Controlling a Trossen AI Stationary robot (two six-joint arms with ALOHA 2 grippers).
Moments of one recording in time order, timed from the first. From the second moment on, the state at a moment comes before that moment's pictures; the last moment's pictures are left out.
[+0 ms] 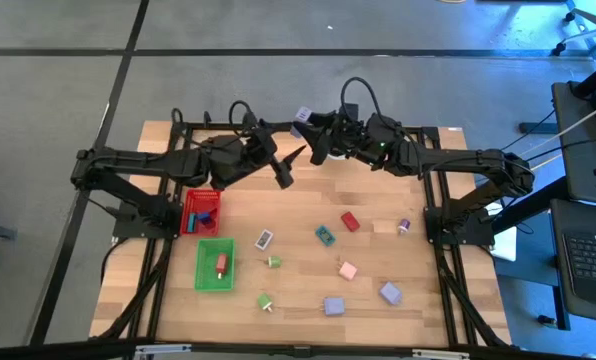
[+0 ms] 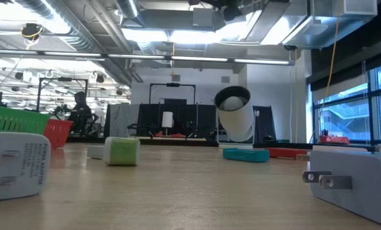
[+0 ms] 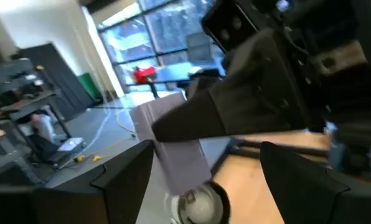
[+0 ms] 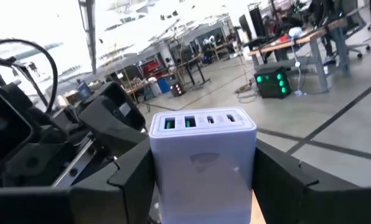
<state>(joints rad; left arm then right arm) -0.02 1.36 1.31 -0.01 -0.66 0.21 -0.13 1.48 1.26 0.32 0.28 0.39</state>
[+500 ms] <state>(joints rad) -0.02 1.38 1.31 0.03 -0.78 0.18 -0.12 1.48 1.26 0.33 0.18 0.35</state>
